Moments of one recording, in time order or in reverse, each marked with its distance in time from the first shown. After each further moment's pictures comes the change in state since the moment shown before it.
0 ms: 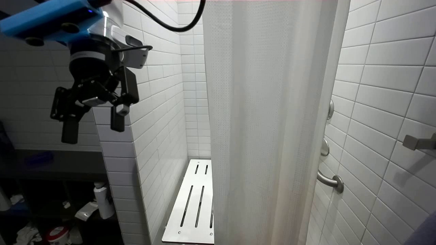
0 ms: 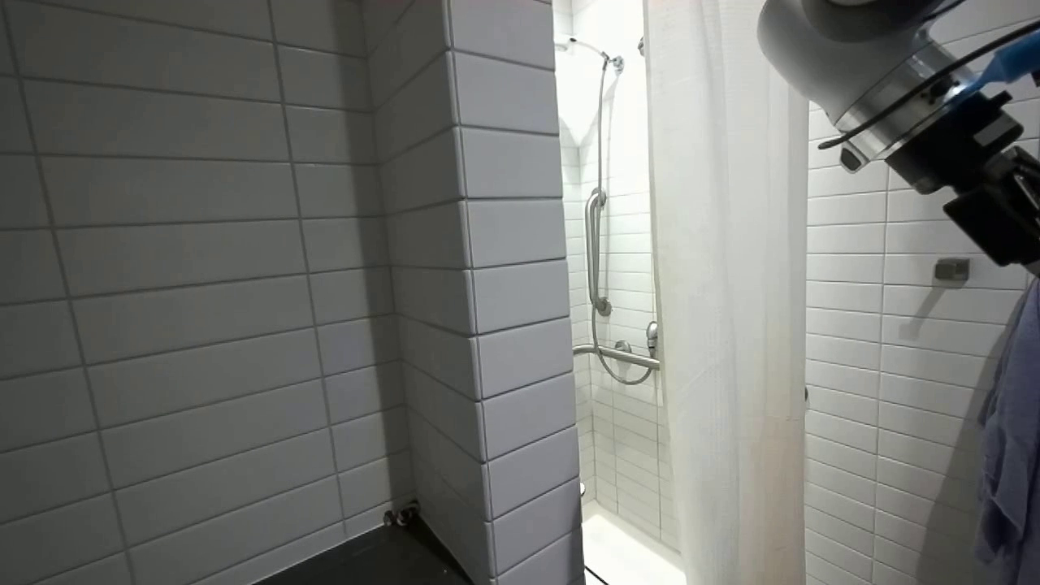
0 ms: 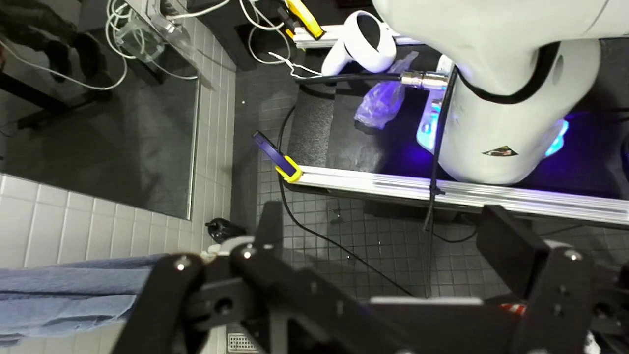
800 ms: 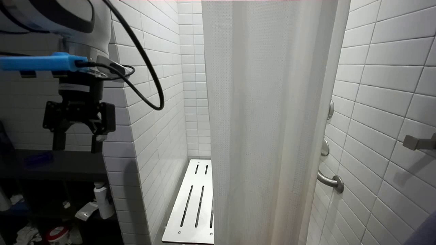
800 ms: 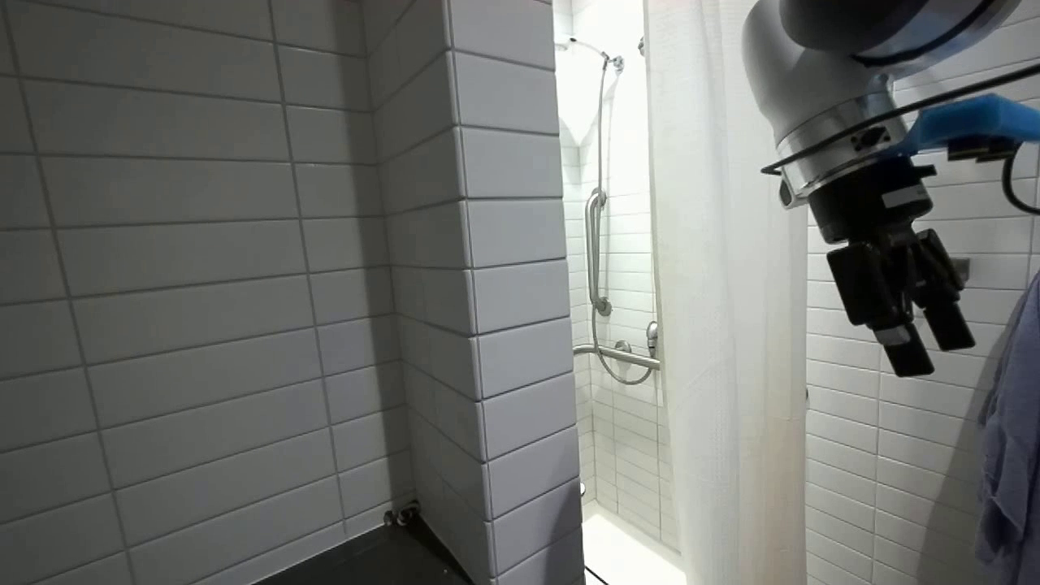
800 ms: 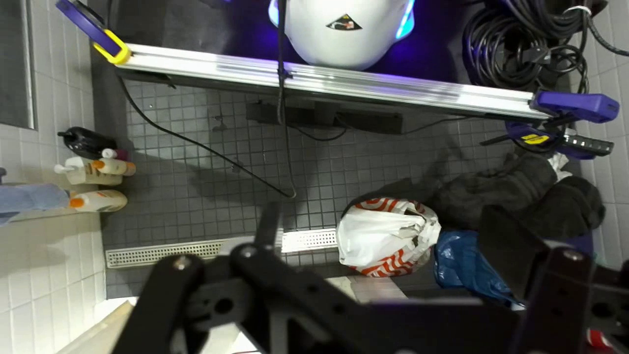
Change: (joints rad) arm 0.022 -0.007 0.059 -0.105 0.349 0.302 0.066
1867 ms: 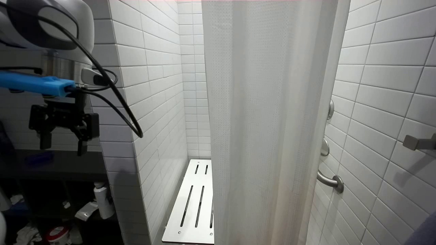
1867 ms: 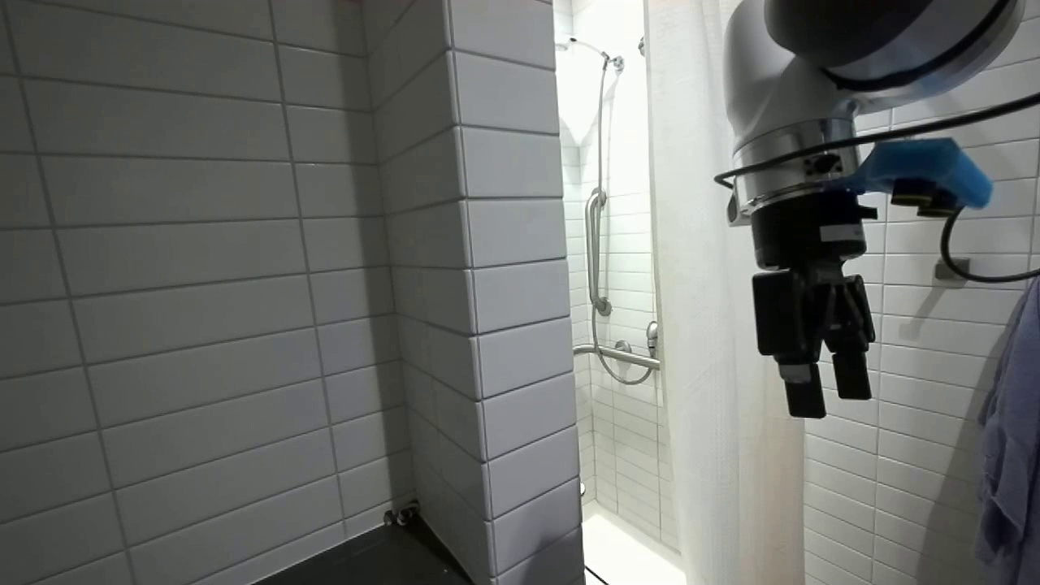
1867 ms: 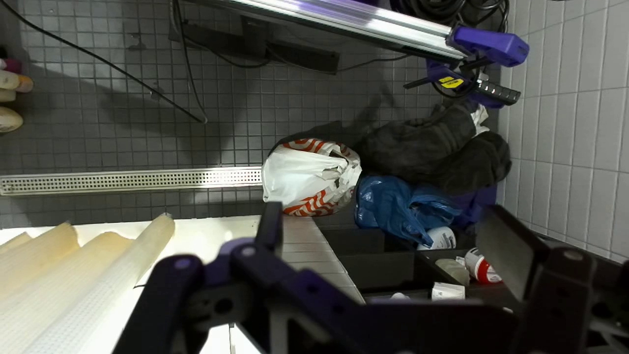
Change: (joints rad) arm 0.133 0.006 0.017 -0.077 0.189 0.248 -0.003
